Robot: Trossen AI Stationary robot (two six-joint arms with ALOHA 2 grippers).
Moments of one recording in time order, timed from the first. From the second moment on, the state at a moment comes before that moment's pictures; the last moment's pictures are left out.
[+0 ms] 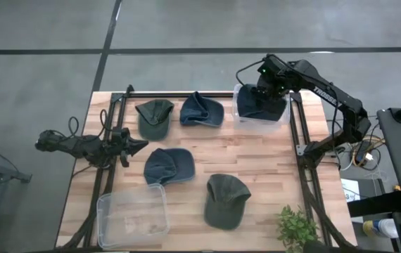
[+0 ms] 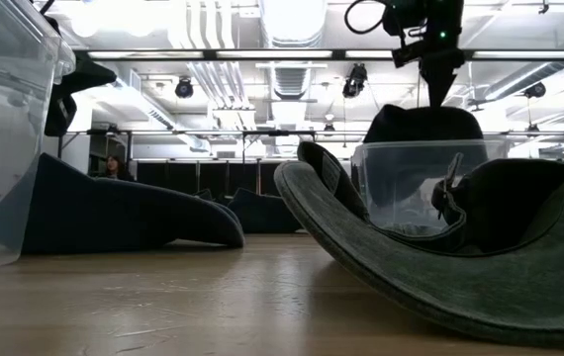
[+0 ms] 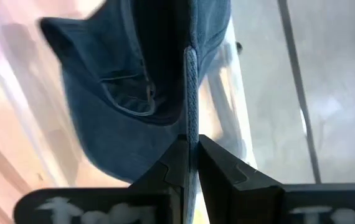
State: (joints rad) left arm -0.26 0.05 0.16 -0.20 -0.49 -0.55; right arm -0.71 1.46 1.54 -1.37 0.27 -0.34
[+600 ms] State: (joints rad) left arm -0.27 0.05 0.16 -0.19 -0.49 -0.55; right arm -0.69 1.44 1.58 -1.36 0.28 -0.31
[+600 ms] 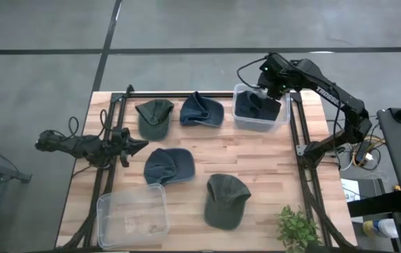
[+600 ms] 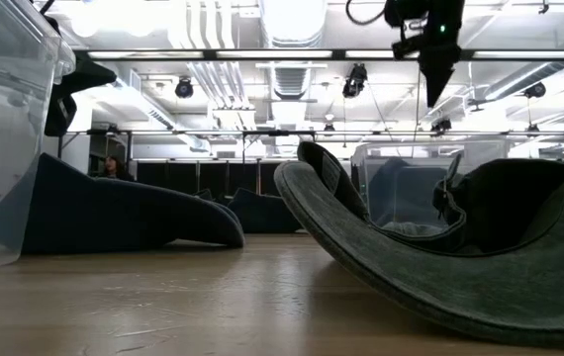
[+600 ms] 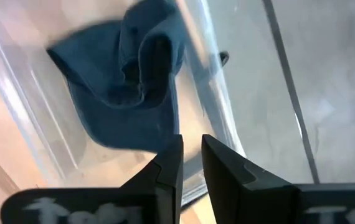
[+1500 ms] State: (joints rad) left arm -0.27 0.05 0.16 -0.19 -0.49 -0.55; right arm -0.05 1.30 1.75 -1.21 -0.02 -0.10
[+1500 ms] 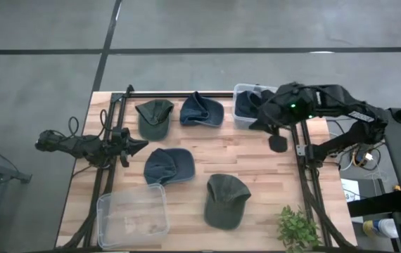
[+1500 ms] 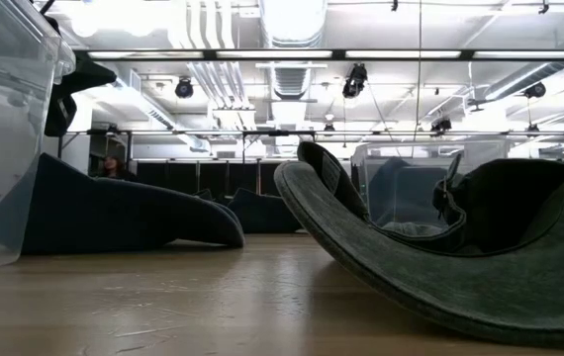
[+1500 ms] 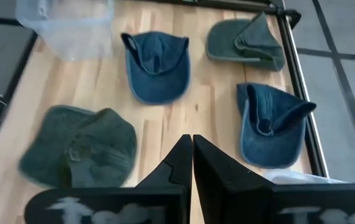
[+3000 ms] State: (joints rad) left arm -0.27 0.05 0.16 -0.11 -0.49 -0.55; right arm -0.02 1.89 1.74 -0.82 -0.11 -0.17
